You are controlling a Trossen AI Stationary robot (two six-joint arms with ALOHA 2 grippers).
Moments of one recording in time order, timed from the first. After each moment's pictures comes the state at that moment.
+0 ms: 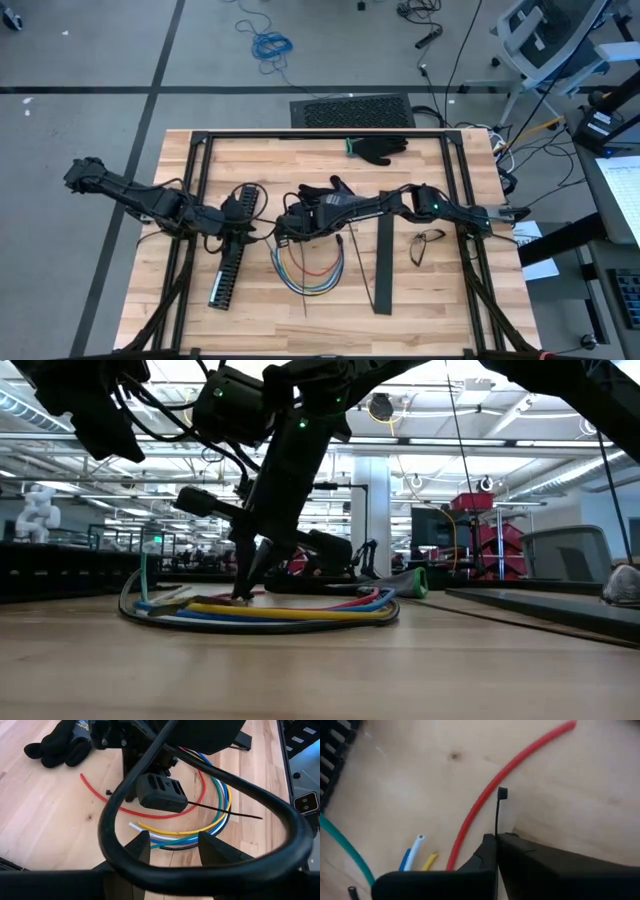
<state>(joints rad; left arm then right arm) -0.34 0.75 0.61 -0.58 -0.19 -0.57 0.06 2.41 1.96 -0.71 0.21 1.23</state>
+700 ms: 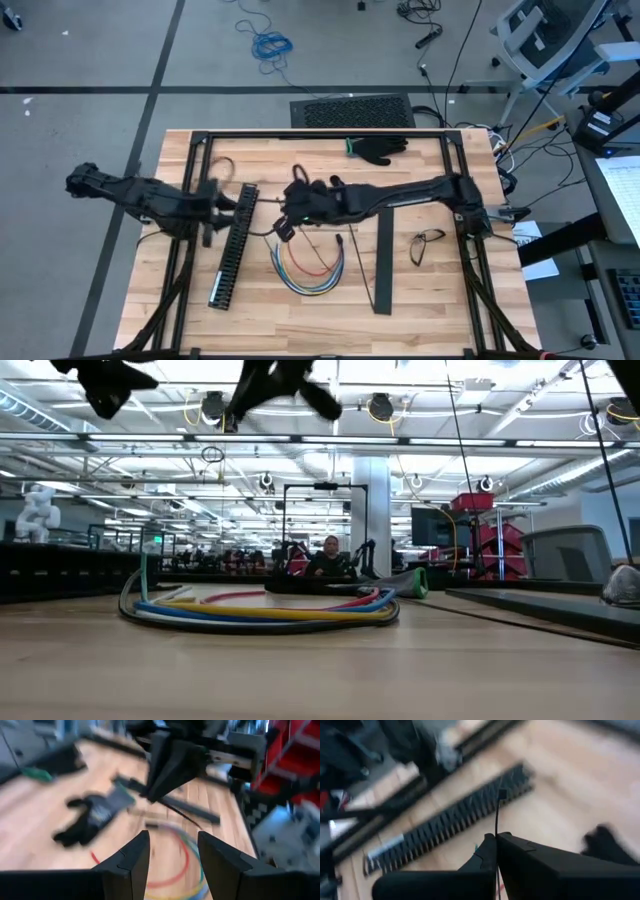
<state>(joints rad) -0.34 0.43 0.61 -0.47 -0.34 -0.41 0.12 2.04 1.96 -0.62 0.39 0.72</state>
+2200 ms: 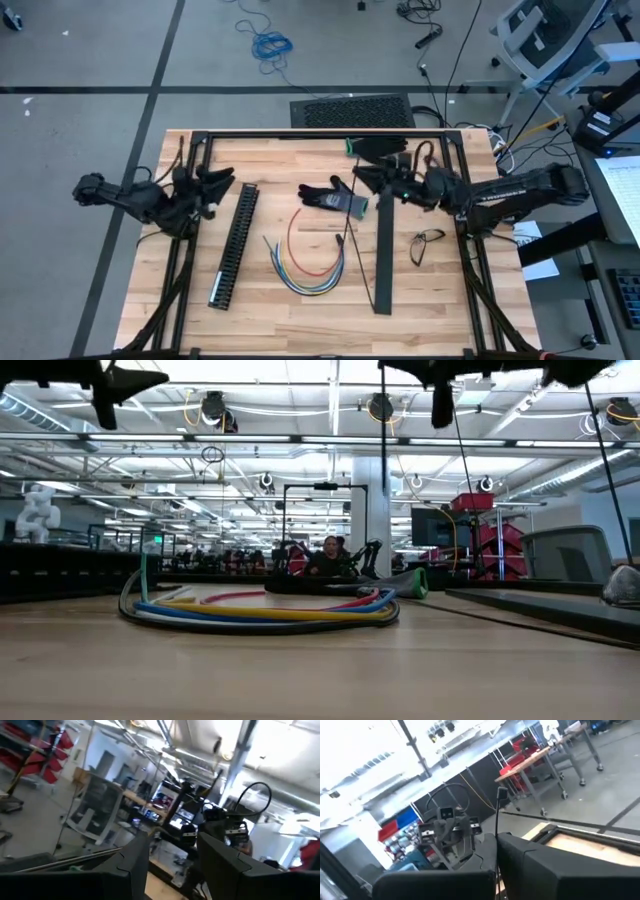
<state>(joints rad) -0.29 0.29 0.24 0.40 -0.72 -0.25 -0.02 1.12 0.63 0.70 0.30 0.56</state>
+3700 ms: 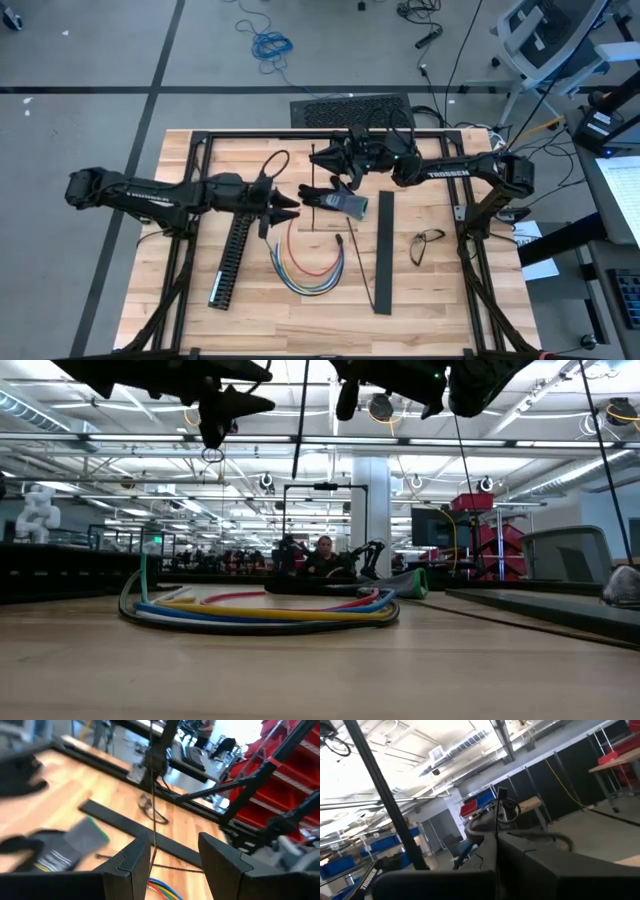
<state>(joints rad) 0.01 1.05 0.60 0.25 0.11 -0.45 -0.28 1.61 1.02 0.98 -0.40 0.63</state>
